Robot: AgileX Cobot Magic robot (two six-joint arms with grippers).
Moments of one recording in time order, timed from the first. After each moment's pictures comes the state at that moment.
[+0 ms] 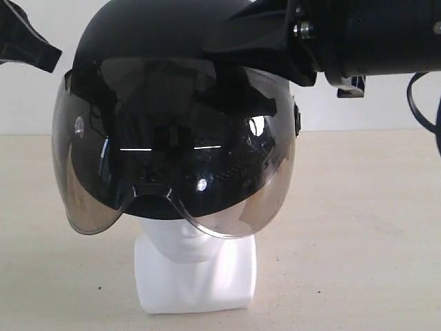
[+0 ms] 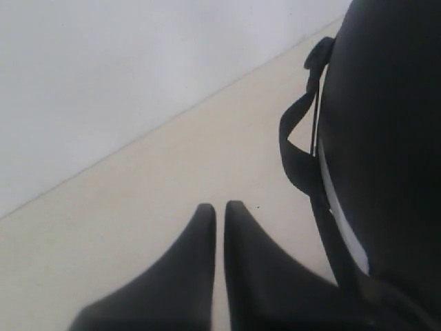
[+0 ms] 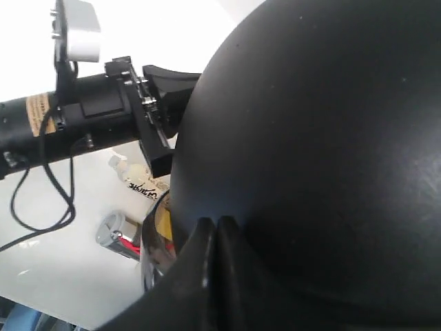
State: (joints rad) left arm -0.43 1.25 -1.26 0.26 0.74 0.03; right arm 0.54 1.13 -1.00 1.28 0.59 -0.58
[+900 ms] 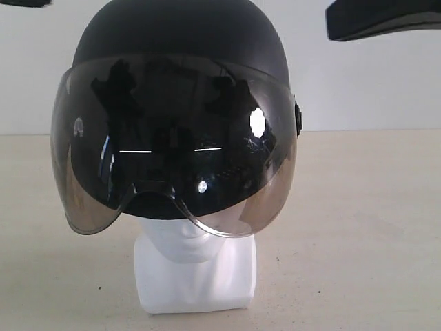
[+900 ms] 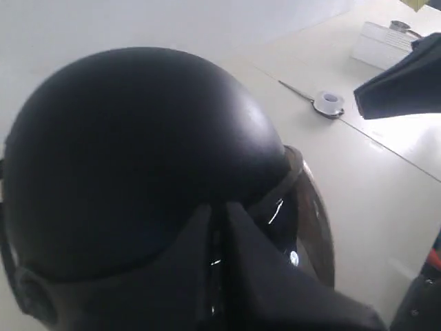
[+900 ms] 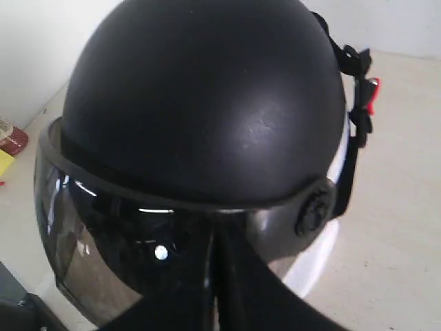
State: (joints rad) left arm -0.43 0.98 -1.26 -0.56 0.91 0.39; right arm 0.56 1.02 -1.29 0.32 0.93 0.05
